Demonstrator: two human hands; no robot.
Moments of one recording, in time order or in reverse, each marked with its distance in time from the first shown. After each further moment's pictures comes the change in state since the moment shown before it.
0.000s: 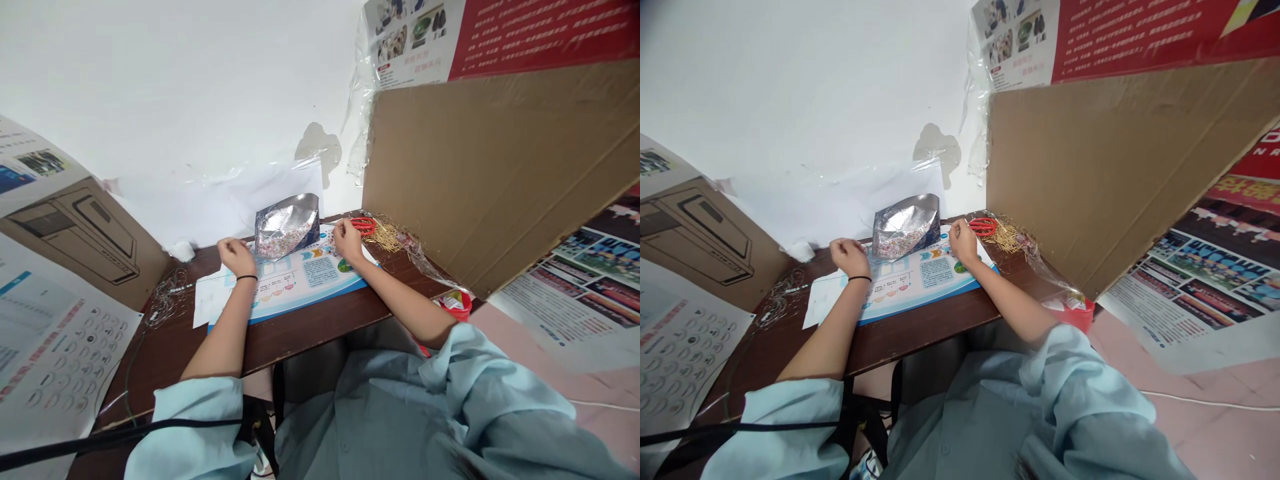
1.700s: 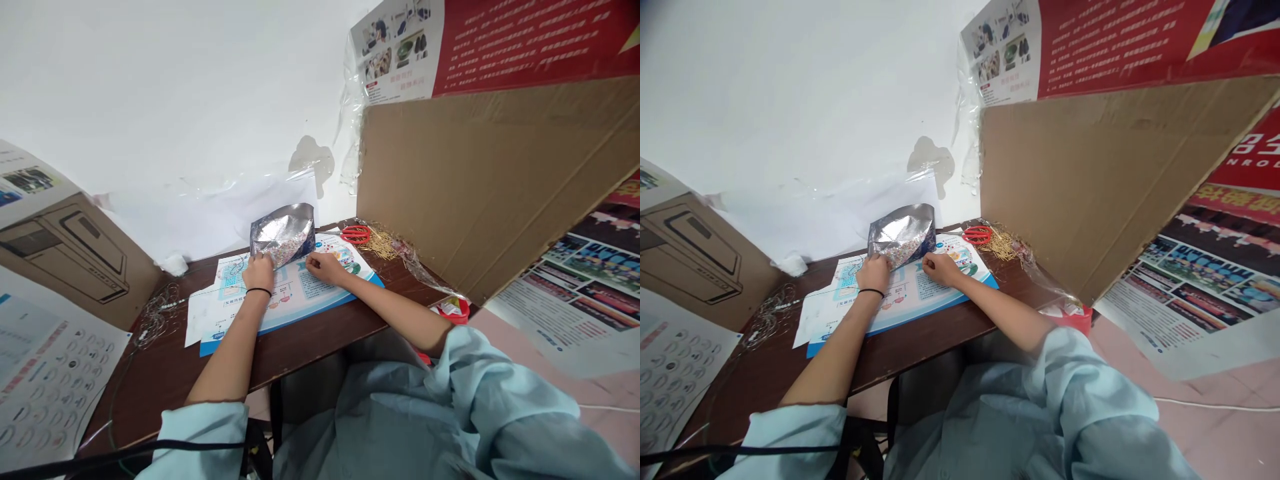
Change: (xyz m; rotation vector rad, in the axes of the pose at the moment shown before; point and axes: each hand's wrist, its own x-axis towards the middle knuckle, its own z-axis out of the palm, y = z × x) left_hand -0.029 0.022 0.013 1.118 -0.659 0.295; right_hand -0.026 -0.004 0.024 -0.022 -0.530 -0.231
